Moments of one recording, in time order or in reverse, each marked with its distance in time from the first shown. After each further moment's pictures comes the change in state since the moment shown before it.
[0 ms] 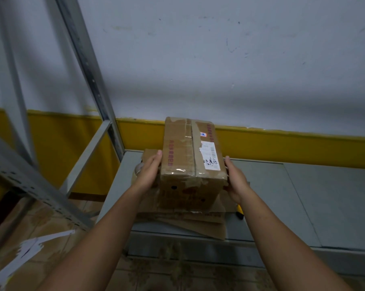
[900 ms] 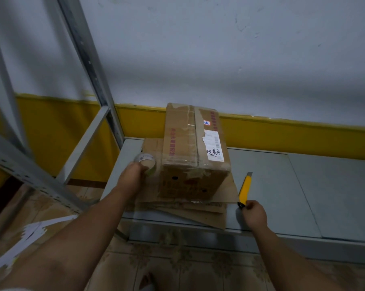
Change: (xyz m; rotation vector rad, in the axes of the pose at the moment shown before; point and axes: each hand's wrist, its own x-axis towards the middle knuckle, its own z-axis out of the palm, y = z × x) left_hand 0.070 -0.120 -0.079 0.997 0.058 0.125; right_hand 0.016 0.166 -0.107 -0.848 0.392 0.035
